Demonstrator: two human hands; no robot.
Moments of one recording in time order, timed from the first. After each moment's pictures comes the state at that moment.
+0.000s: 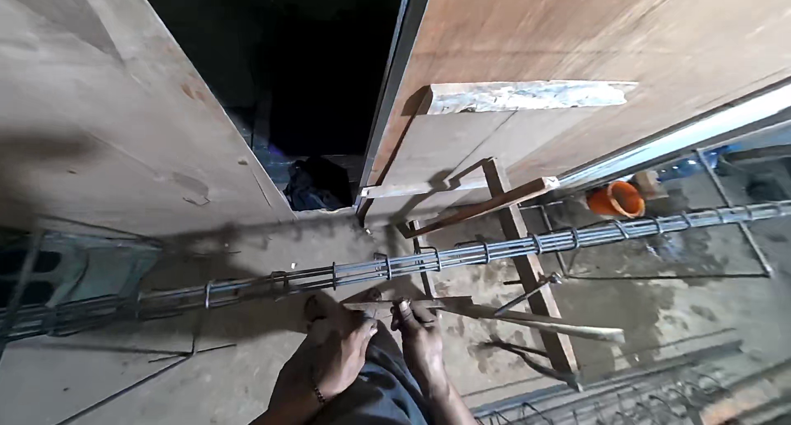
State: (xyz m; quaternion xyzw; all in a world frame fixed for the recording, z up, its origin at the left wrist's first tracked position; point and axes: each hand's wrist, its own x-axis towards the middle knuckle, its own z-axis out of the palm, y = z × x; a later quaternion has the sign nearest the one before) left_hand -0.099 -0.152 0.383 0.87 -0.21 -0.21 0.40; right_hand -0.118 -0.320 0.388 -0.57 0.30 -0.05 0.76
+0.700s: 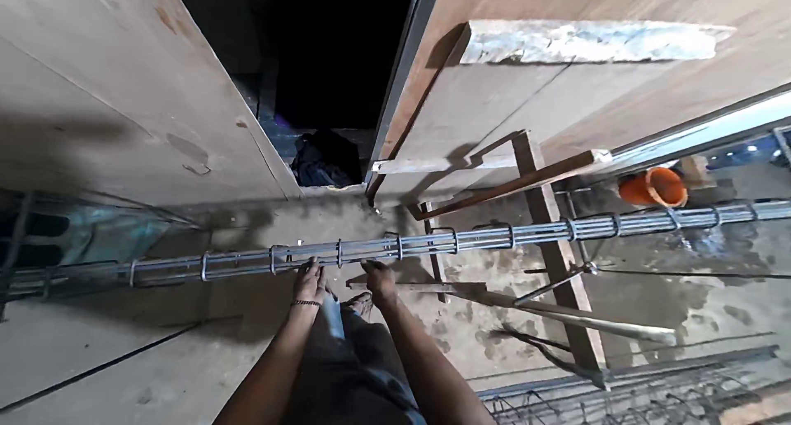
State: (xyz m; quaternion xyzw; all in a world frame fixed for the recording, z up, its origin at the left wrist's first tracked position) left_hand -0.045 -0.123 0.198 0.41 0.49 -0.07 0.76; right_hand -0.059 -0.284 0.218 -0.62 0.44 0.21 0.61
